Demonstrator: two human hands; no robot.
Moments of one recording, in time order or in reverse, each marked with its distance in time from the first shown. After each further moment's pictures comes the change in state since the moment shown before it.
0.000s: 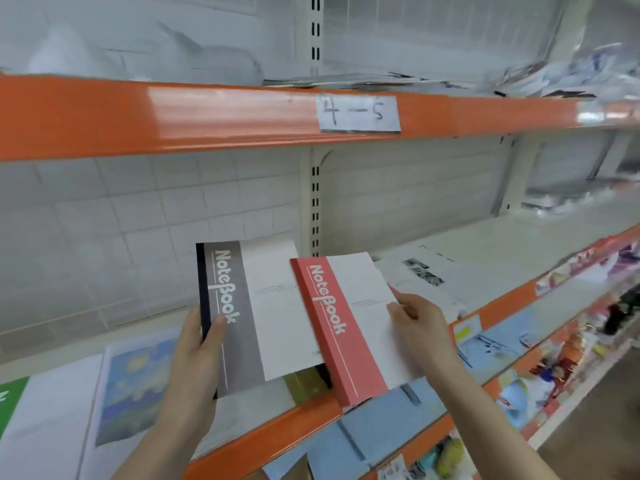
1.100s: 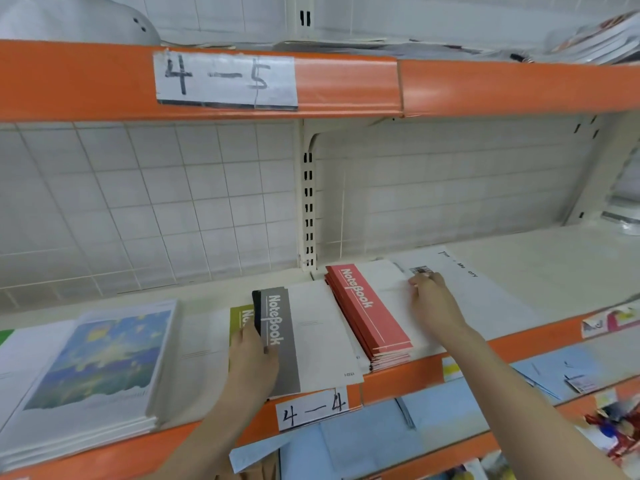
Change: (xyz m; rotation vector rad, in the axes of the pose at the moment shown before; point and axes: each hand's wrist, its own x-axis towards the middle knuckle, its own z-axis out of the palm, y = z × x) left_hand 0.007 -0.080 0.122 0.829 0.049 -0.131; right_hand 0.175 0.091 -0.046 -0.703 -0.205 -0.145
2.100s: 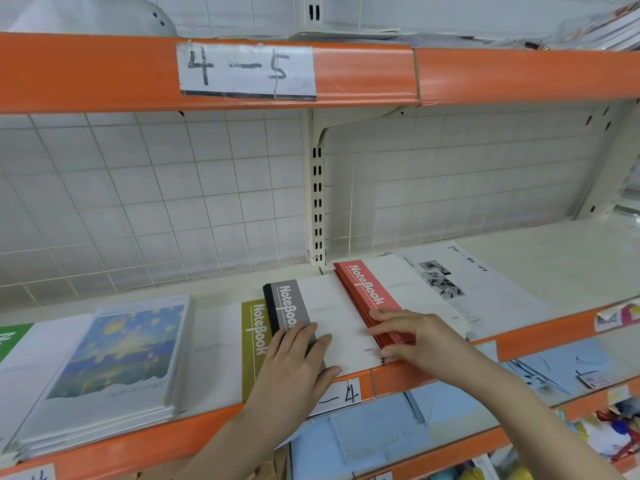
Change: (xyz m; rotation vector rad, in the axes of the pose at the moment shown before) left_hand -0.021 -0.017 0.016 0.692 -0.029 0.762; right_hand -0.076 -0.016 -0.005 0.281 -0.349 -0.492
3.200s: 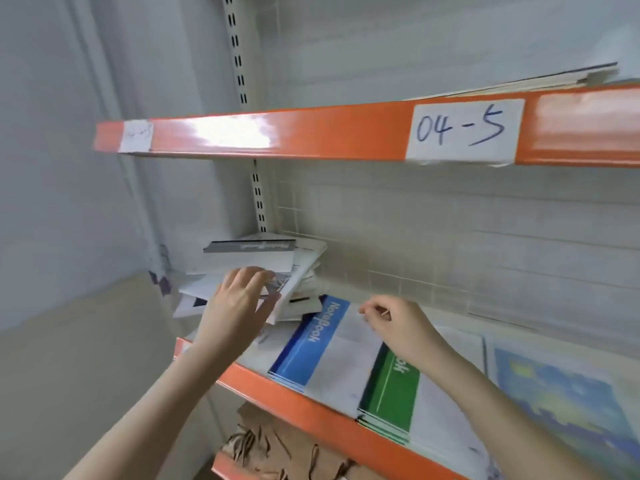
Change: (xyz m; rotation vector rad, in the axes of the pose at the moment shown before) left_hand -0.313 -0.408 -0.242 0.401 0.370 -0.733; right_hand 0.207 -0.423 0.324 0.222 -0.208 -0.403
